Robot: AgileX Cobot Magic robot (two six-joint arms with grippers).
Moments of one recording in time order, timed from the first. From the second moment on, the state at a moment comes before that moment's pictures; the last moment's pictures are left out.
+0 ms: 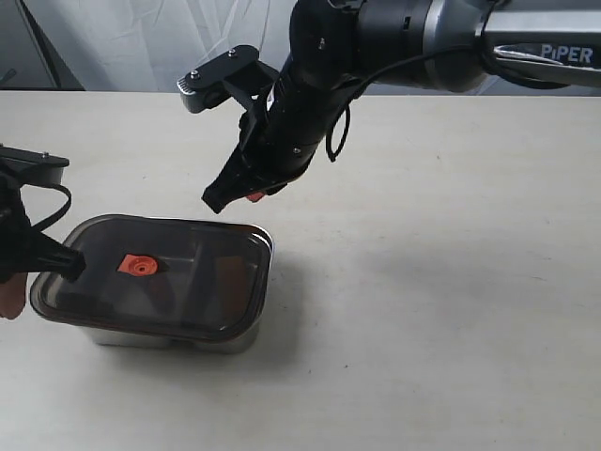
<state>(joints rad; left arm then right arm) -0.09 1.57 -0.95 0.04 1.19 -0.07 0.71 1.96 -1.53 0.19 0.77 -0.32</state>
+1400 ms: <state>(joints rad) -0.09 1.70 -0.95 0.05 1.13 -0.04 0.71 1.88 -1.53 0.19 1.13 -0.33</state>
